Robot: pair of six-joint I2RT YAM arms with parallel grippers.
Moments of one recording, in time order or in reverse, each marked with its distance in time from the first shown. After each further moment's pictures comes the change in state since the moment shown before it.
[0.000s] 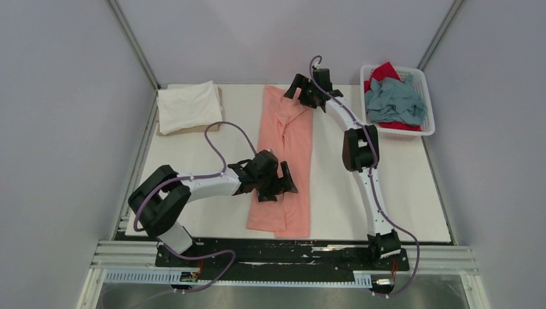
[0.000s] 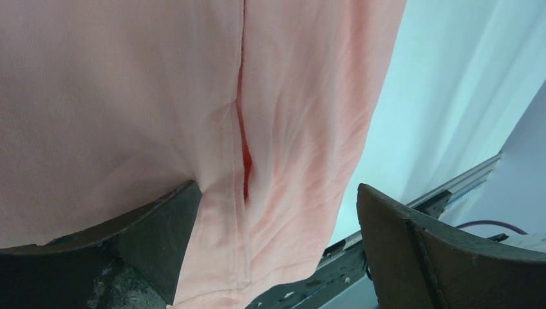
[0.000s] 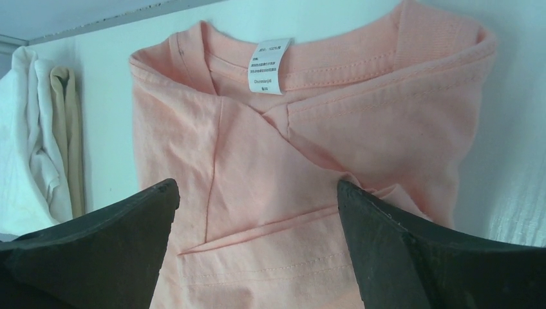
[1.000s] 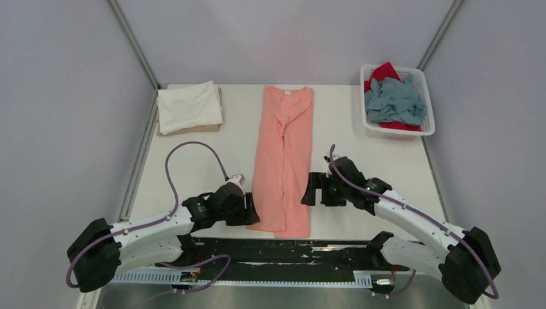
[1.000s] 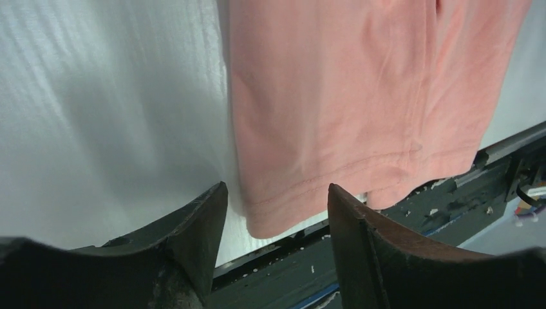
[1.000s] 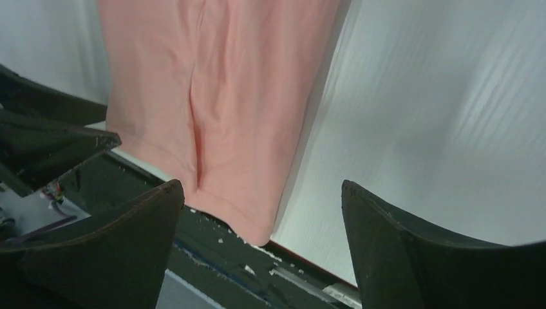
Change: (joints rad) left arm -0.069 -0.661 -0.459 -0.222 -0.154 0.173; right arm 0.395 -1.649 -1.792 -0.165 0.151 0.032
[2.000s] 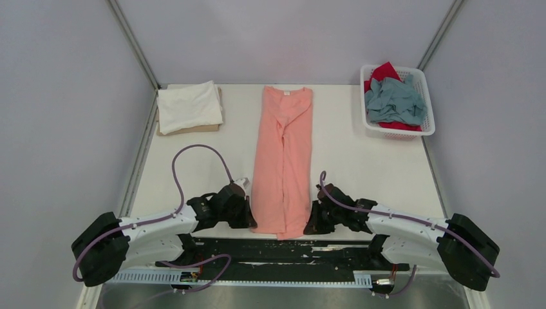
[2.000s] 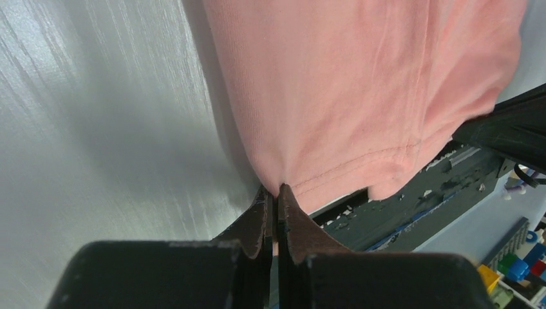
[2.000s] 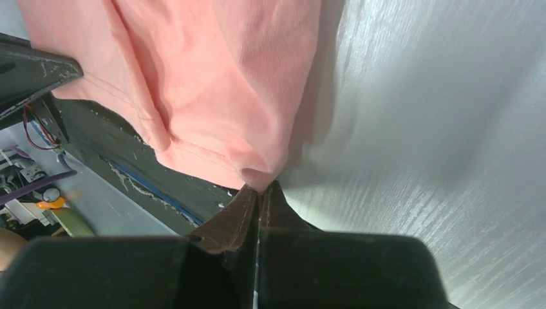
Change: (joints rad) left arm 0.000 0.090 -0.033 0.124 0.123 -0.013; right arm 0.266 0.001 -0.307 0.215 -0.107 0.375
